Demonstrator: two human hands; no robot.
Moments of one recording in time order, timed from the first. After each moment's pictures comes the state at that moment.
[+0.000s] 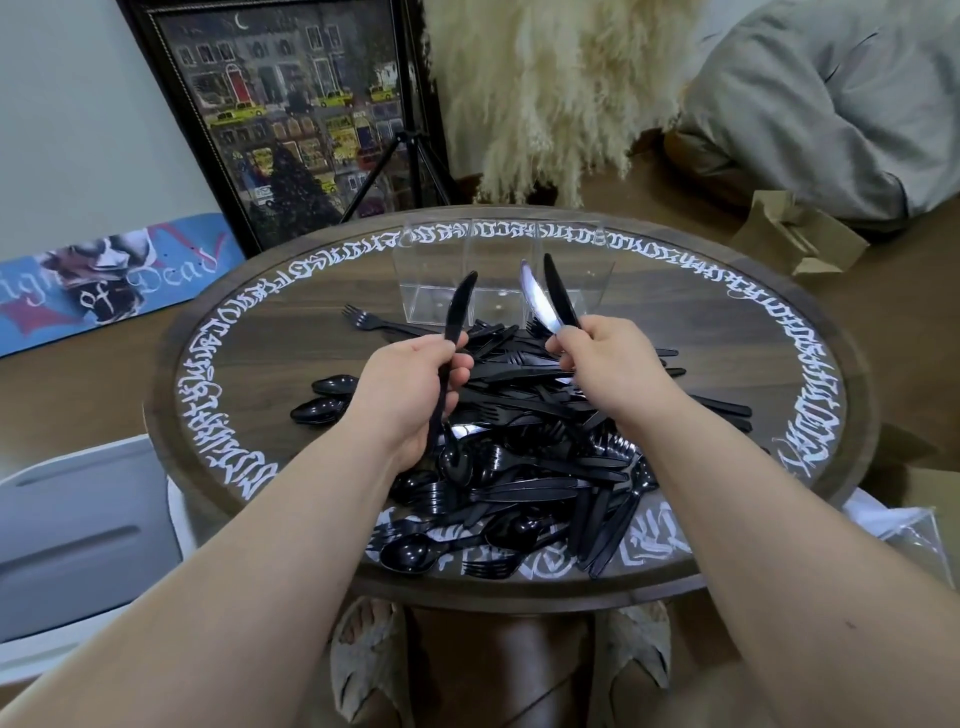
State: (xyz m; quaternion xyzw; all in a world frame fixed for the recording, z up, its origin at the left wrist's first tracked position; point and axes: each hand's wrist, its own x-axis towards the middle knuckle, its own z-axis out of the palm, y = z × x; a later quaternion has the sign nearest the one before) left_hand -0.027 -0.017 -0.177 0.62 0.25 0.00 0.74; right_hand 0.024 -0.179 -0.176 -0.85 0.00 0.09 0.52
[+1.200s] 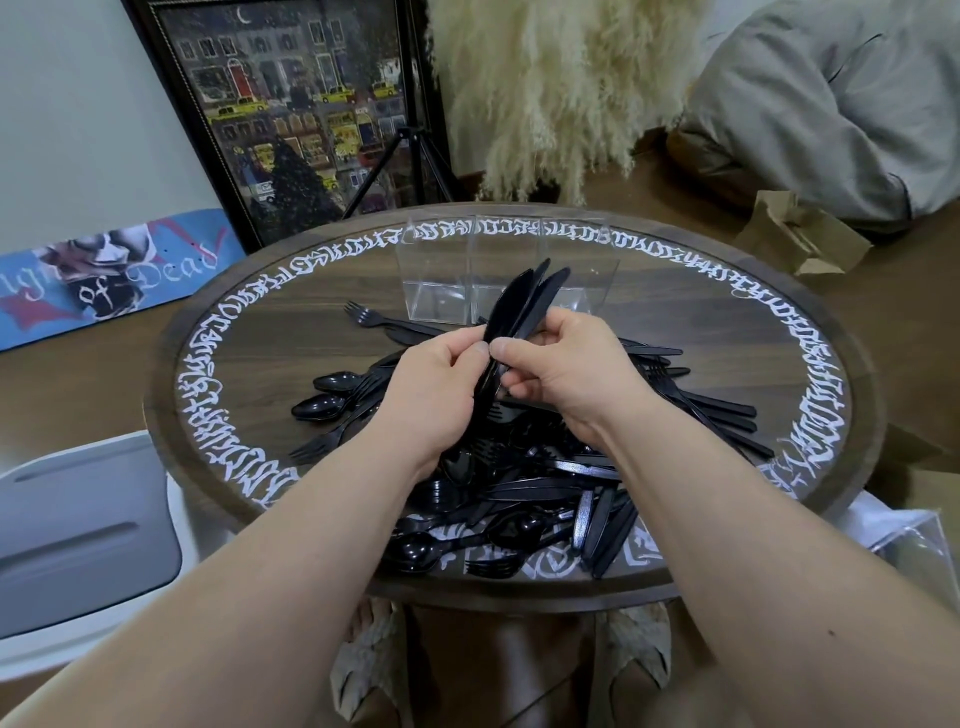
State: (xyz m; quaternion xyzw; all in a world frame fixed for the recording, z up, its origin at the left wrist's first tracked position) left_hand -0.036 -0.028 -0.181 0.76 0.10 0.04 0.64; right_hand 0.007 -0.148 -0.169 -0.69 -0.03 0.17 0.71
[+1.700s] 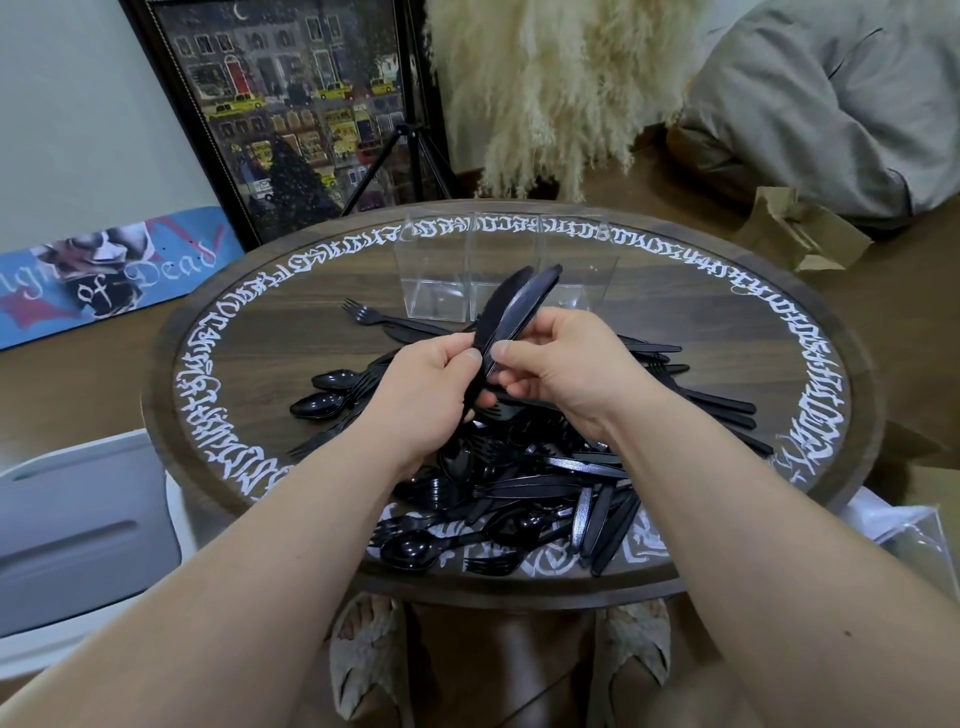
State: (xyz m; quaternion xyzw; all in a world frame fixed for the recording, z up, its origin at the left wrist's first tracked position) left_hand -0.039 -0.020 -0.180 0.77 0.09 -0.02 0.63; right_hand 0.007 -0.150 -0.165 -0.69 -0.05 0.21 0.69
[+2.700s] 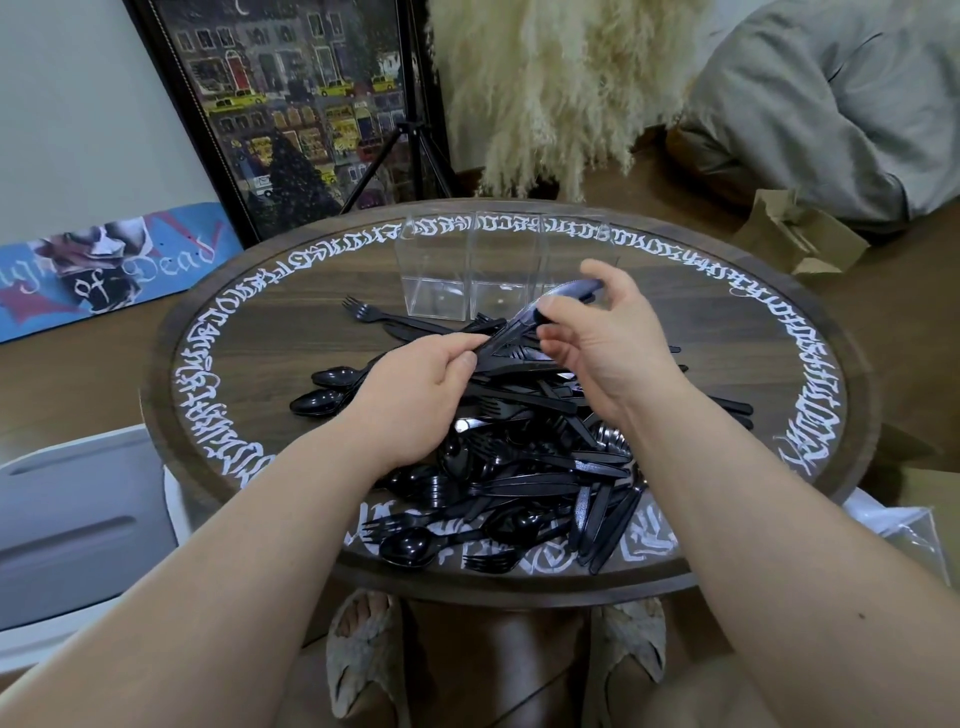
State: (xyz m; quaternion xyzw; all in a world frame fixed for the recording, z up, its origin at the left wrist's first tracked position) left_hand -0.043 -0.004 -0.174 0.93 -0.01 0.02 0.36; right_hand 0.018 -0.163 -0.162 -0.61 0.04 0.08 0.79
